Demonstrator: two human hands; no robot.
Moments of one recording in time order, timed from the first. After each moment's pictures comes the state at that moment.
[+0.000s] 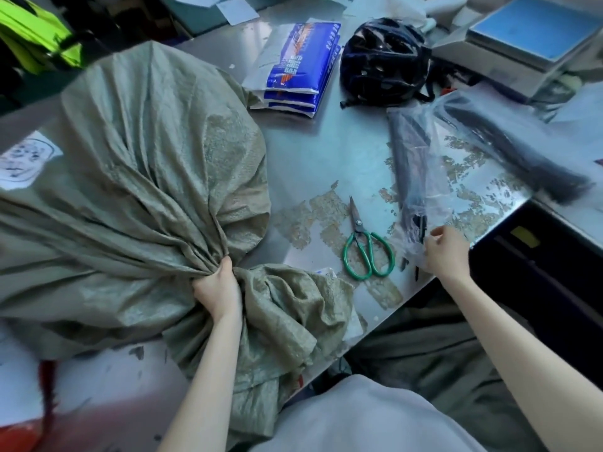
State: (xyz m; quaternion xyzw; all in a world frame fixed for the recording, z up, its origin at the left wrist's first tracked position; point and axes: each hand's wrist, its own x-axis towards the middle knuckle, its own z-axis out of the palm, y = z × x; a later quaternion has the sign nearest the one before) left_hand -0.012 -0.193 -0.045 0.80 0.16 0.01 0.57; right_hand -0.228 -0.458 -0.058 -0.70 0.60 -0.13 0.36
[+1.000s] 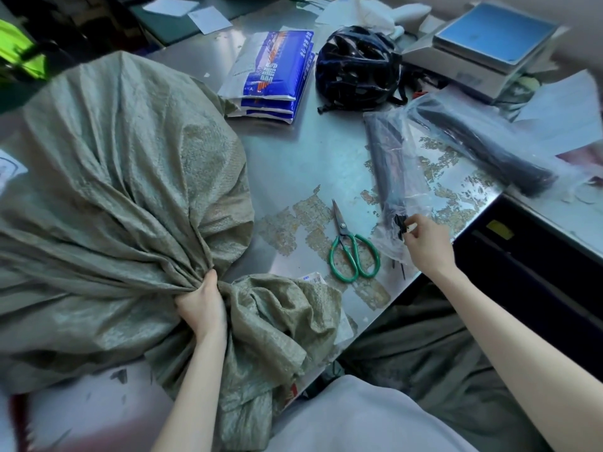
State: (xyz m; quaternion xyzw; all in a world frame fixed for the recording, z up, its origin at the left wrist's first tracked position) left_hand -0.007 -0.185 -0.059 0.79 0.13 -0.01 0.60; right_hand -0.225 -0.457 -0.038 -0.80 0.52 -0.12 0.27
